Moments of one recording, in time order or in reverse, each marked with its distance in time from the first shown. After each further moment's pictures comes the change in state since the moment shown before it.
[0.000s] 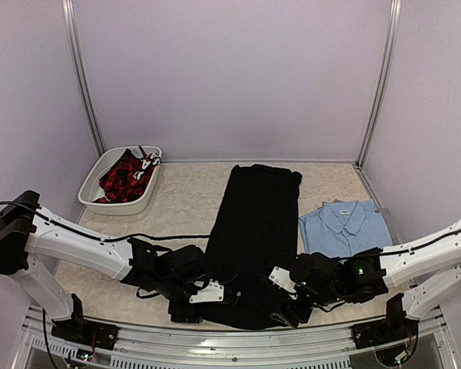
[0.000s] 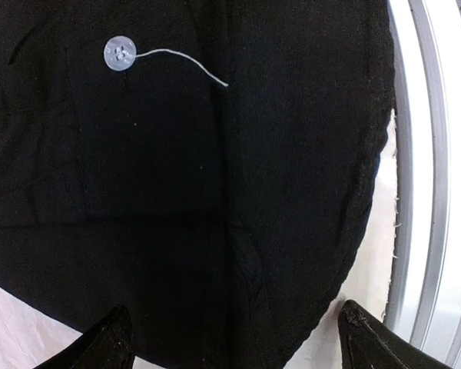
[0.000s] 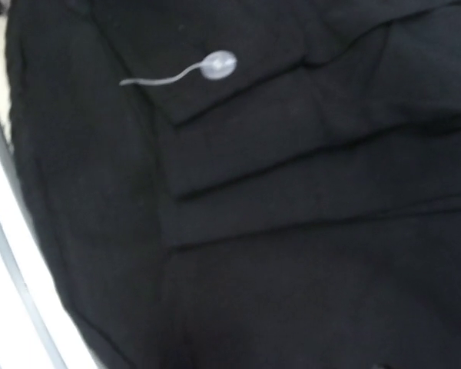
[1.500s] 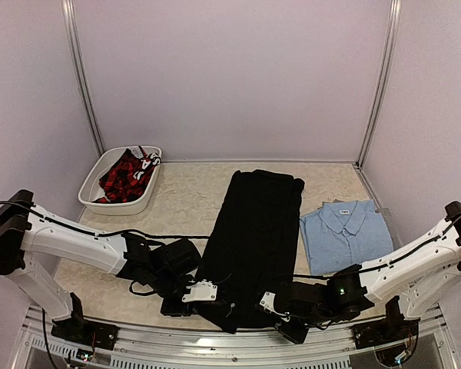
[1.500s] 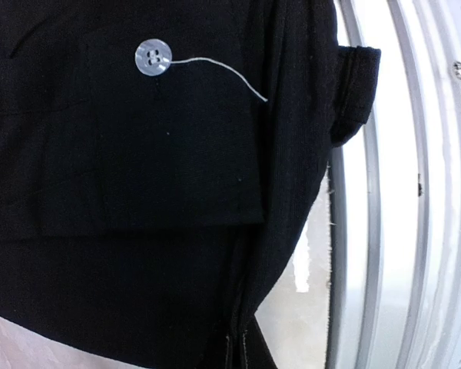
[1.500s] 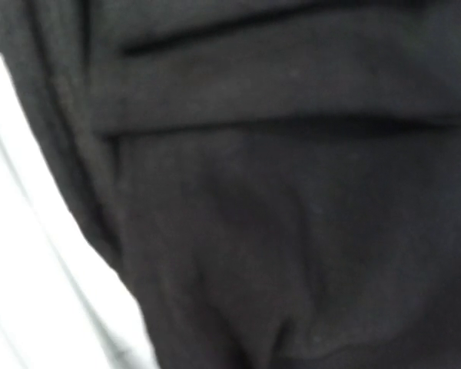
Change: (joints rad) left arm 0.067 -0.028 -0.024 -0.046 0.191 0.030; right arm 0.133 0.178 0.040 -0.056 0.032 0.129
